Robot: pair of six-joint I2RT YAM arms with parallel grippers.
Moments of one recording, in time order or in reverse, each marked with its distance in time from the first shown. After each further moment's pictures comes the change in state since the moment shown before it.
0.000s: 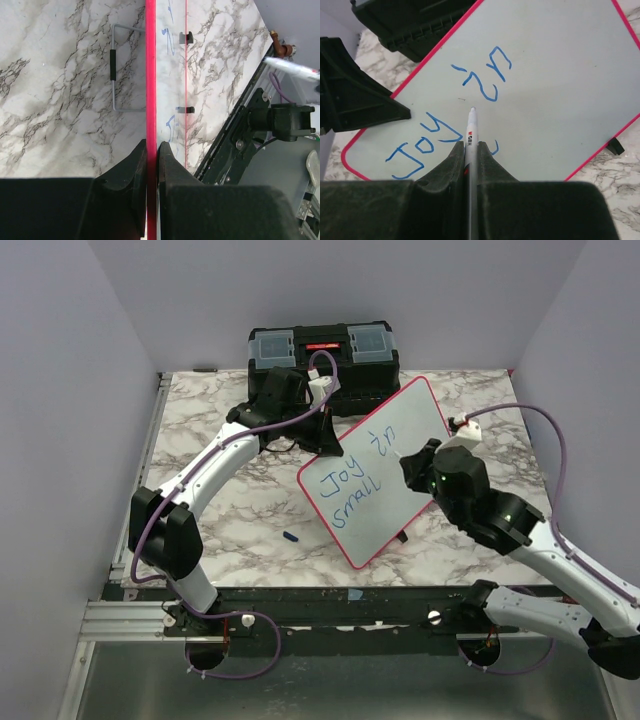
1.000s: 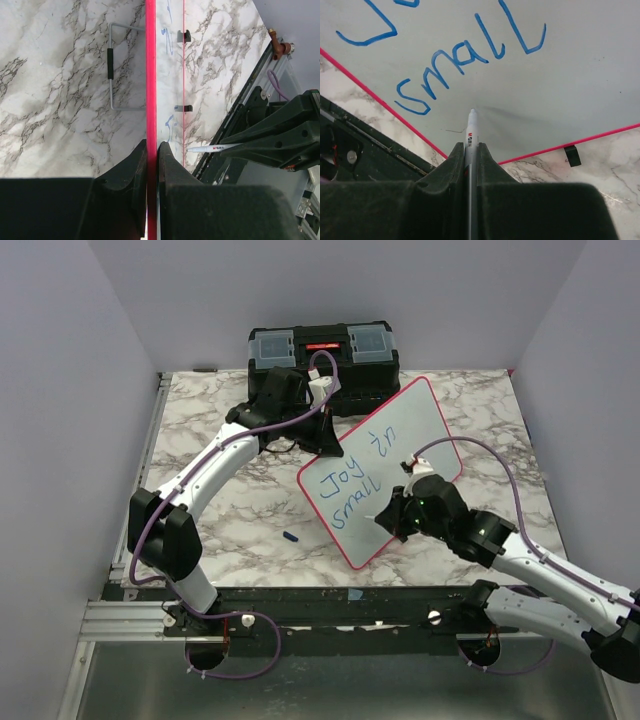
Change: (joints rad) left arm -0.003 -0.010 0.000 -0.005 0.004 0.005; right arm 0.000 -0.056 -0.300 0.060 -0.454 -0.093
